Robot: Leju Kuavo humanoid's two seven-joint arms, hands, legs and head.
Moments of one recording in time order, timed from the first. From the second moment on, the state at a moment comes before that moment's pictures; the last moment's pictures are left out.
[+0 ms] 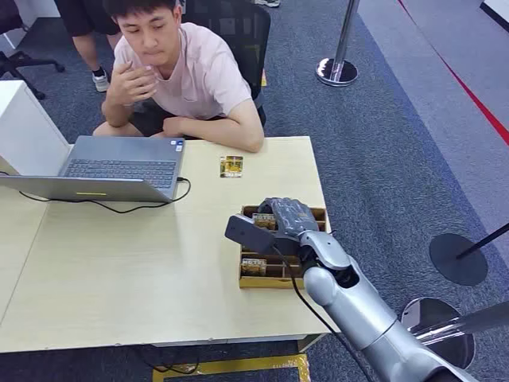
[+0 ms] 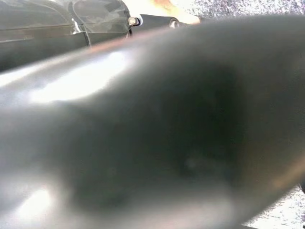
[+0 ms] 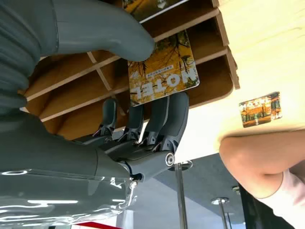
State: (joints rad) left arm -0.08 -0.08 0.72 -0.20 -0.95 0.05 0.12; right arm -0.43 -0.09 0.58 -1.37 0.78 0.13 0.35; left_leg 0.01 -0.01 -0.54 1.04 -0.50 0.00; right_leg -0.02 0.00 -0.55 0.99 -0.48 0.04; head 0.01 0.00
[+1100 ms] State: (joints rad) left arm -0.08 -0.08 0.72 -0.20 -0.95 0.06 0.11; right arm -0.44 -0.09 0.59 -1.34 0.79 0.13 0.36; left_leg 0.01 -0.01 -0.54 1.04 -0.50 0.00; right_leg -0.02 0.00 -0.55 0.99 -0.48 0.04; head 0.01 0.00
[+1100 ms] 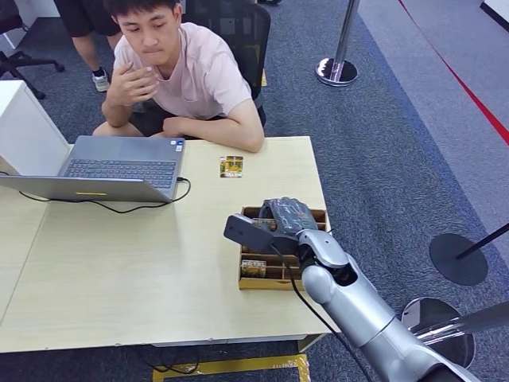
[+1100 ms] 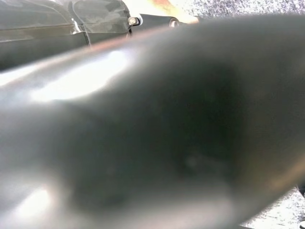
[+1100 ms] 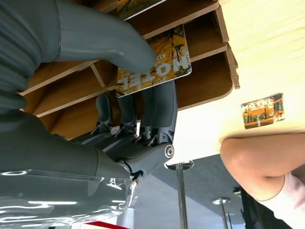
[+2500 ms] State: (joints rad) left arm -0.08 -0.08 0.72 -0.20 -0.92 0.08 0.04; right arm -0.40 -0.10 0.53 -1.50 0.78 -0.17 0.07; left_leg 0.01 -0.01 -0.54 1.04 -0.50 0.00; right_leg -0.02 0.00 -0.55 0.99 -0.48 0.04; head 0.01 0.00
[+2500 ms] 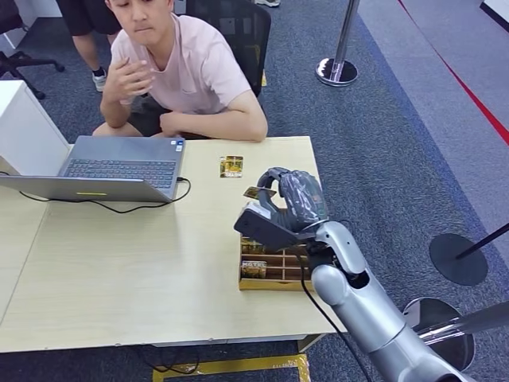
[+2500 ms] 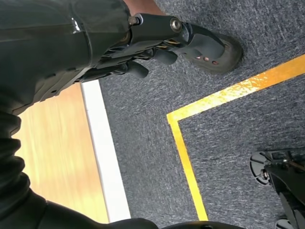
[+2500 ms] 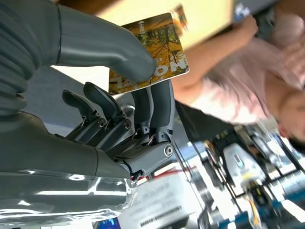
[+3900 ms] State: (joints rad) left arm -0.11 -0.08 0.71 -0.20 -0.95 0.06 0.04; right arm -0.75 0.08 0.57 -0.78 1.12 -0.56 -0.10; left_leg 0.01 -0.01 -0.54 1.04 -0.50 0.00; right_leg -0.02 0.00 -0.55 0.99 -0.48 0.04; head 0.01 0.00
